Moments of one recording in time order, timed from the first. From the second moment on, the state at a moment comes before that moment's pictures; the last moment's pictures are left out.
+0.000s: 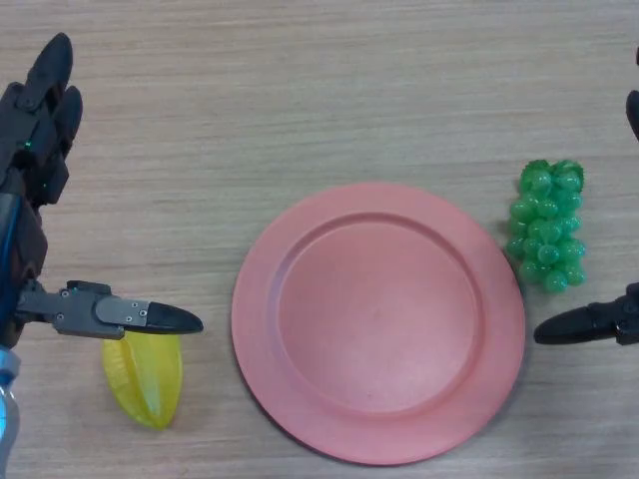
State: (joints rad) left arm 0.01 0.27 0.22 -0.50 -0.10 0.09 -0.16; right arm -0.01 -0.26 -0.19 -0.56 -0.04 0.20 0.23
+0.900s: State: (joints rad) left arm 0.21 0.20 0.46 -0.41 0.10 -0.20 -0.50; right arm -0.04 -0.26 -0.14 -0.55 -0.01 0.26 0.22
